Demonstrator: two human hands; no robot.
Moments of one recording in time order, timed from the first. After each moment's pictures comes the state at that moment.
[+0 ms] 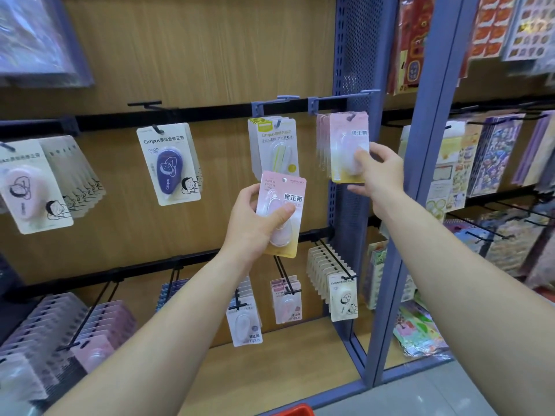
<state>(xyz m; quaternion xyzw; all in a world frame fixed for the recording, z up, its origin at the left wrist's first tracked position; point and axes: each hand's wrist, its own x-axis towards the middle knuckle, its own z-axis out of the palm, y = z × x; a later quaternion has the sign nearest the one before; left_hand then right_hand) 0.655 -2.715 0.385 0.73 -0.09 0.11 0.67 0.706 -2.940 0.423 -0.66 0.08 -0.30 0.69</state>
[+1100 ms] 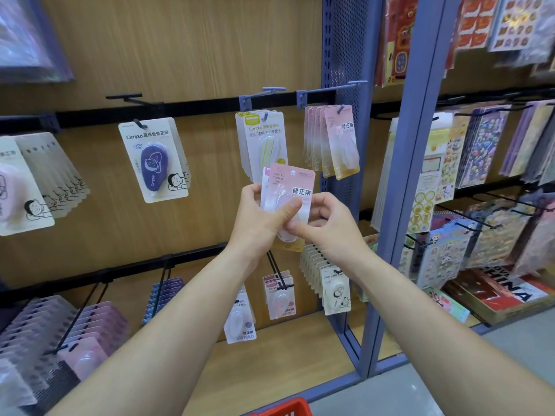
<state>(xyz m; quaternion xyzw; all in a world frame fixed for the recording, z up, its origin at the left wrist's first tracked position) 0.656 -2.739 0.379 0.71 -0.10 0.08 0.70 0.640 -2.889 0.353 -0.75 -0.09 -0.16 0.64</state>
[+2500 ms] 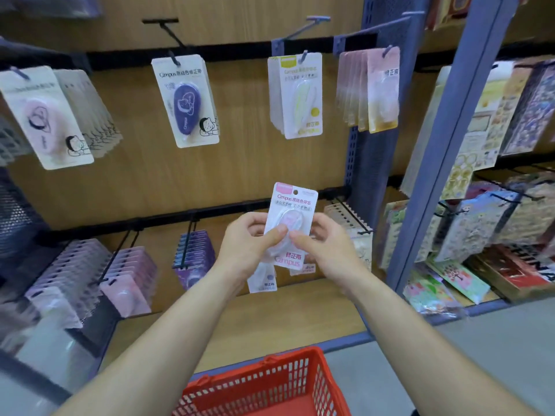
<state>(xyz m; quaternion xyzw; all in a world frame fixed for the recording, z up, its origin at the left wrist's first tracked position) 0.606 -2.664 0.292 0.75 -0.03 0.02 0.67 0.598 -2.834 0.274 -0.72 -0.06 -0.03 0.69</state>
